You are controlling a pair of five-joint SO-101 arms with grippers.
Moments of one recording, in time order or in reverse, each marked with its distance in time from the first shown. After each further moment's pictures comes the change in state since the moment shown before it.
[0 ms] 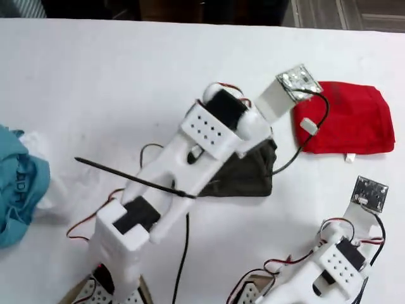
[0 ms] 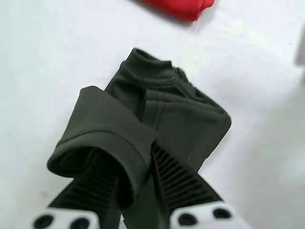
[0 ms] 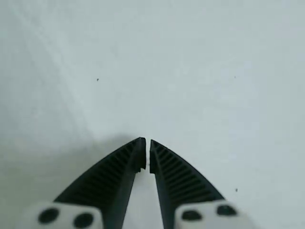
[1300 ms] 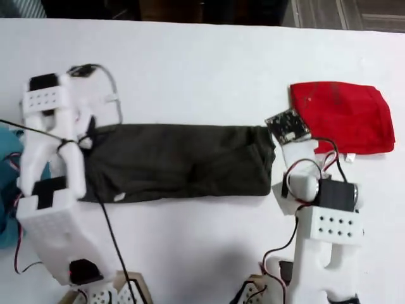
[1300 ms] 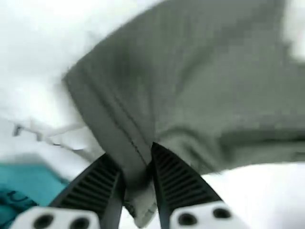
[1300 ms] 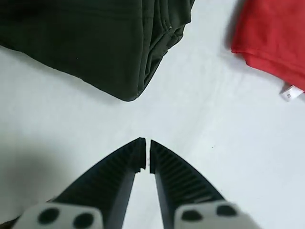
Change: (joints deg) left arm -56.0 0.0 25.8 6.3 -2.3; right arm -42.0 12.3 -43.3 41.3 8.0
